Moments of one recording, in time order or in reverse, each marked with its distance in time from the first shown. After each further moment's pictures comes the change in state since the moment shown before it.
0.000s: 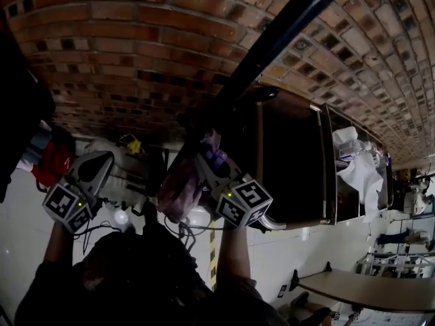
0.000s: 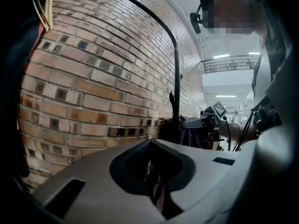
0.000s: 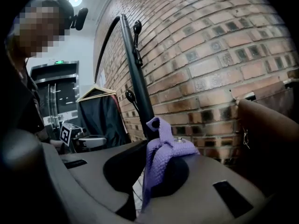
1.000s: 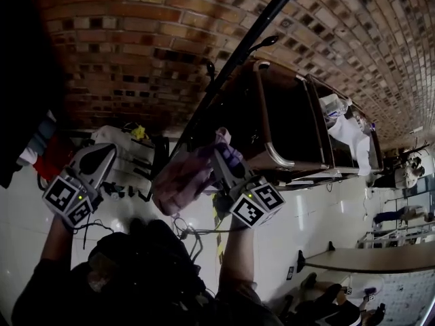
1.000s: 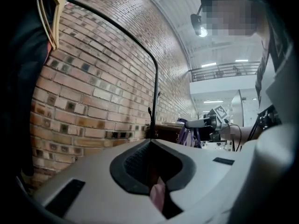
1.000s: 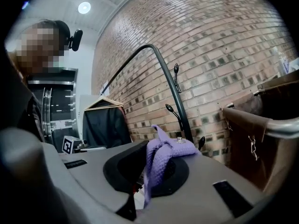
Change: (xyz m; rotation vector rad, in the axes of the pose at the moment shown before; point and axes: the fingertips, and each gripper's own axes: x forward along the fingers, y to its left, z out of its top) left arm -0.169 -0.048 -0.017 0.064 -0.119 -0.125; right arm -0.105 0.167 -0.025 0.035 -0.182 -0.117
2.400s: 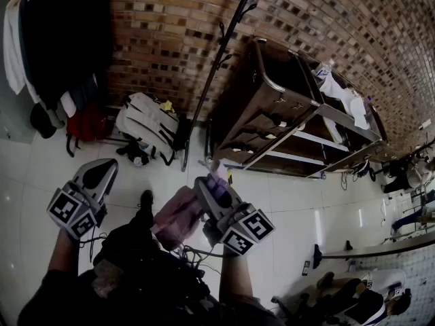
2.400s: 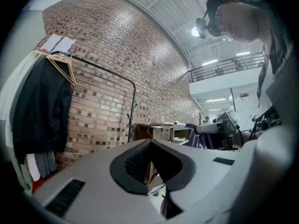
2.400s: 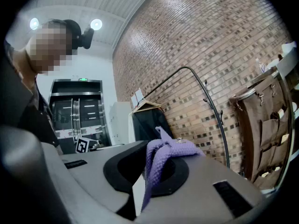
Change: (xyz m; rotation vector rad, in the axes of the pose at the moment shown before) left arm -0.352 -0.343 -0.037 0.015 -0.041 0.112; right arm -0.369 0.350 -0.113 0.043 -0.054 0.189
